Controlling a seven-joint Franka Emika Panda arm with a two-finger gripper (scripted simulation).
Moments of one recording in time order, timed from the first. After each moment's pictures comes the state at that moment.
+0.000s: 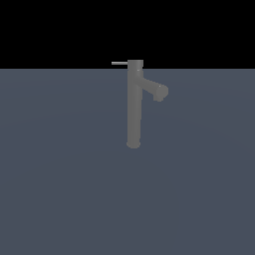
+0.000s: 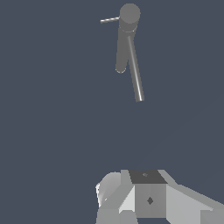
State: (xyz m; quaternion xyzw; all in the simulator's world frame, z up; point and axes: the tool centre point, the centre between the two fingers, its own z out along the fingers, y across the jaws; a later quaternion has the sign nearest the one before) arm -0.258 -0.004 0.494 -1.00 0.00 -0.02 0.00
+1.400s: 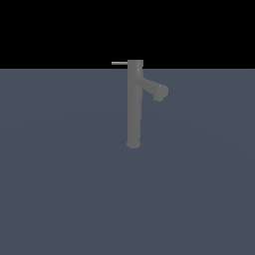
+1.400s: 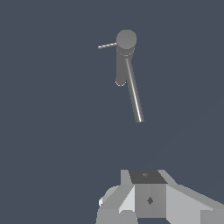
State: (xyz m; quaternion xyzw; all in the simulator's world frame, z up) arm -0.205 -0.011 0.496 -1.00 0.01 -0.03 0.01
